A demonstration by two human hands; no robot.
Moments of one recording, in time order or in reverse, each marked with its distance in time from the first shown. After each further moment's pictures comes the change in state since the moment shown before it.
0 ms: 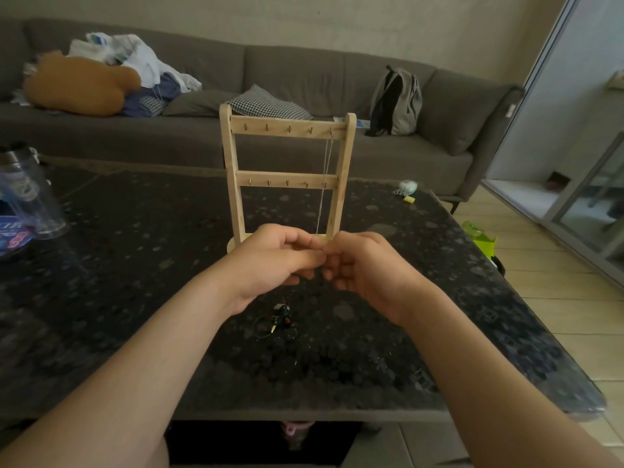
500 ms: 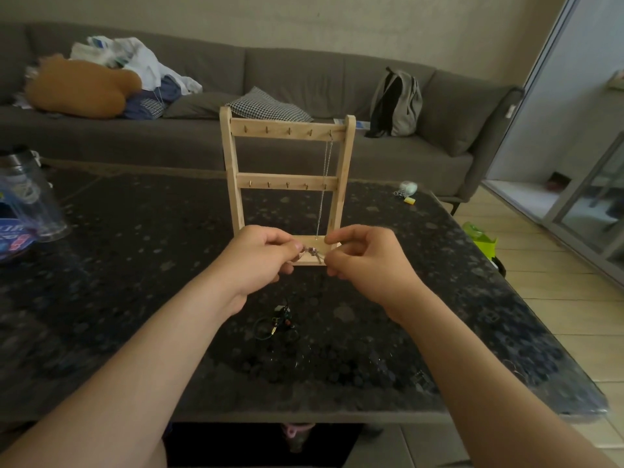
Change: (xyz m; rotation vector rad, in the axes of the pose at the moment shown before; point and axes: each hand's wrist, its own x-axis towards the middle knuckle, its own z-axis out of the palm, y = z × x) left_hand 0.007 -0.007 -0.004 0.007 0.234 -0.088; right_hand -0.002 0.000 0.001 -0.276 0.258 -0.134
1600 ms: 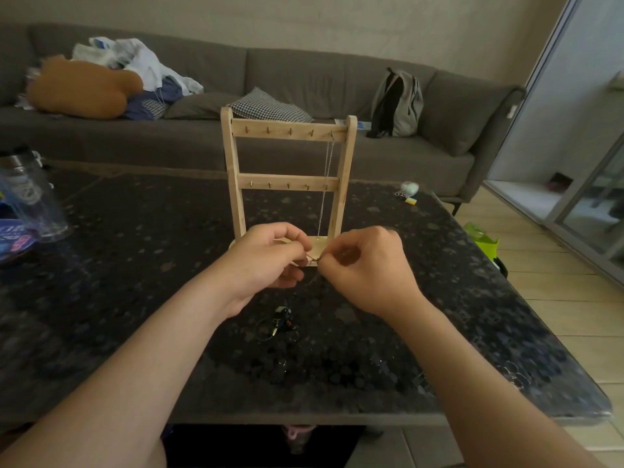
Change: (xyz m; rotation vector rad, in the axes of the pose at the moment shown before) left_hand -0.003 0.004 -0.001 -0.065 -0.135 0.024; right_hand -0.003 0.003 0.007 -0.482 0.139 -0.394
